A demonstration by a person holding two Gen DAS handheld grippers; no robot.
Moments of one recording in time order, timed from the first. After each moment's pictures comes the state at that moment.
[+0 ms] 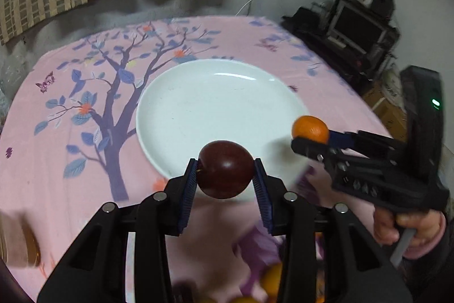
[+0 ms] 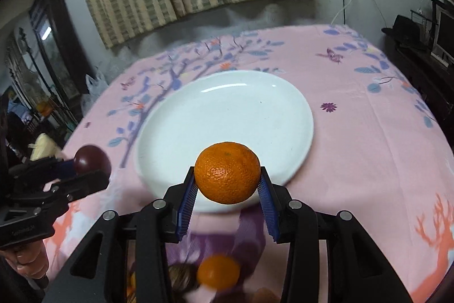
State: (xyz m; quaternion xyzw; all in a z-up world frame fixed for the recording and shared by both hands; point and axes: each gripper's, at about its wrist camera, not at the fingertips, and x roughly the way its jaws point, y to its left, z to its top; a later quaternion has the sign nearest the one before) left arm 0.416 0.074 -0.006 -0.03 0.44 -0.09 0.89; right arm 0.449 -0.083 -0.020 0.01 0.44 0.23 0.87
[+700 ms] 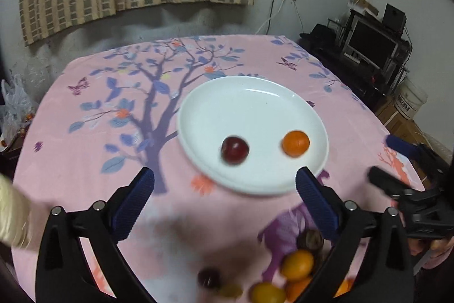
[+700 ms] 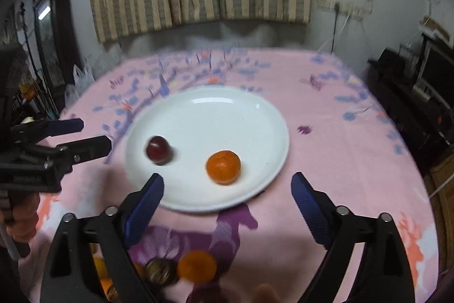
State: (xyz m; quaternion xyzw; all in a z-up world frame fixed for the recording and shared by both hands) left arm 0.349 0.111 0.021 -0.03 0.39 -0.04 0.92; right arm 0.355 -0.106 0.028 -0.04 0.34 0.20 0.92
